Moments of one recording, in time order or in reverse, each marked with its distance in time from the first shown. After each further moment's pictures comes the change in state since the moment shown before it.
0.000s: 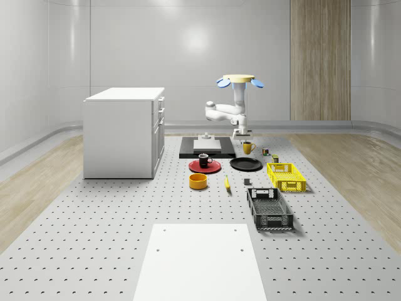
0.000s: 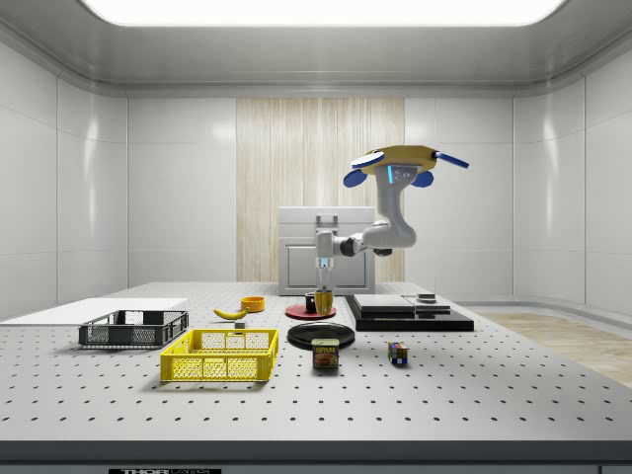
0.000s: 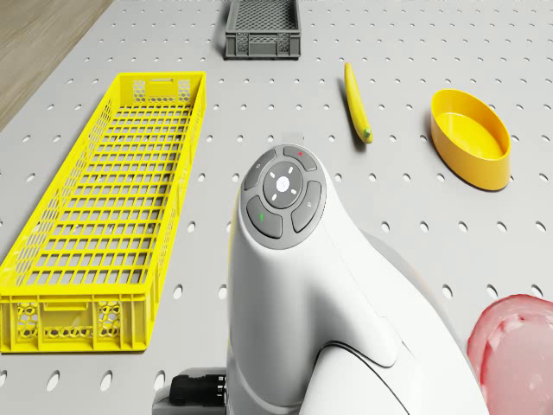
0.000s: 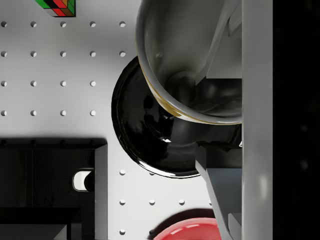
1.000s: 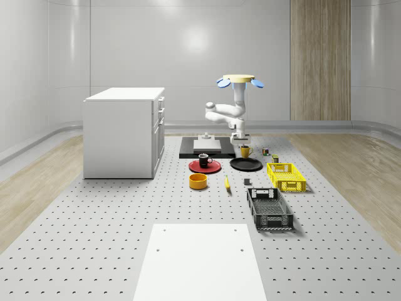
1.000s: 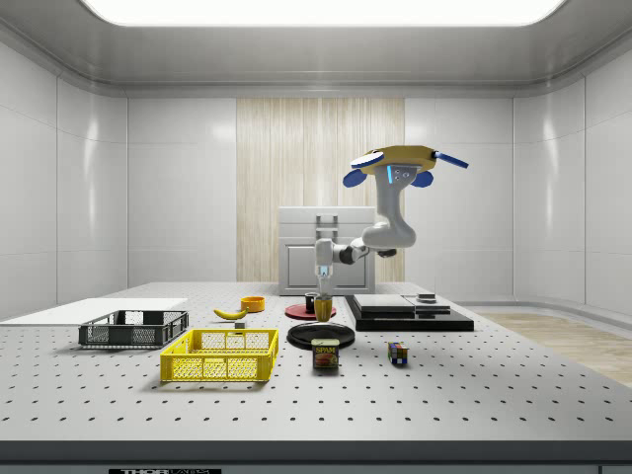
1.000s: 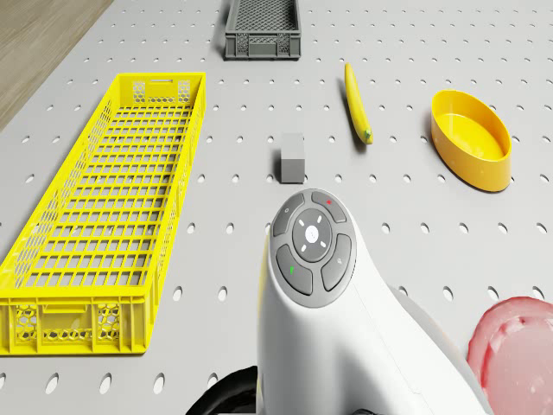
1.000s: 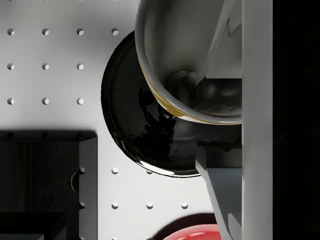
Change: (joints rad) arm 0.040 -0.004 -0.156 0.041 -0.145 0.059 -0.069
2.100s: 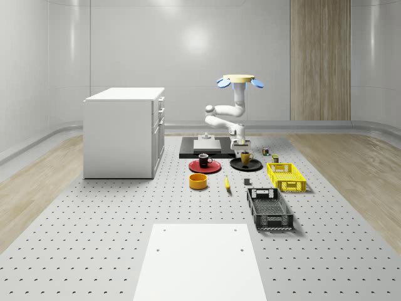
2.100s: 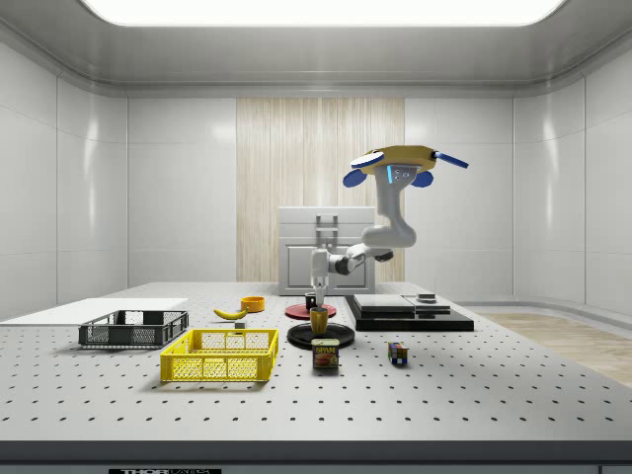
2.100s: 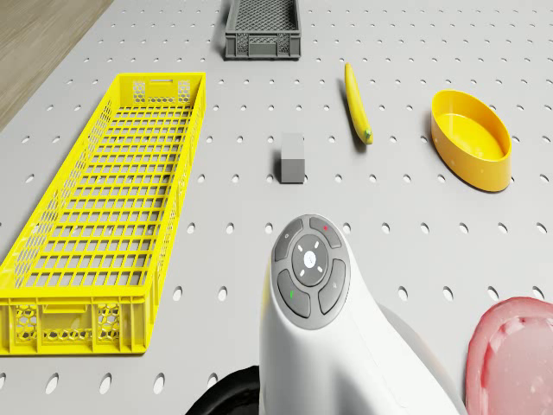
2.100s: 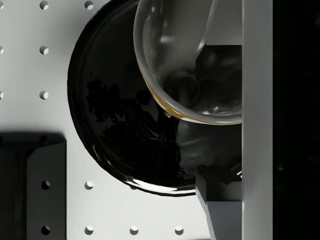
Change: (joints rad) arm -0.094 0.053 -0.116 0.115 -0.114 0.031 0.004
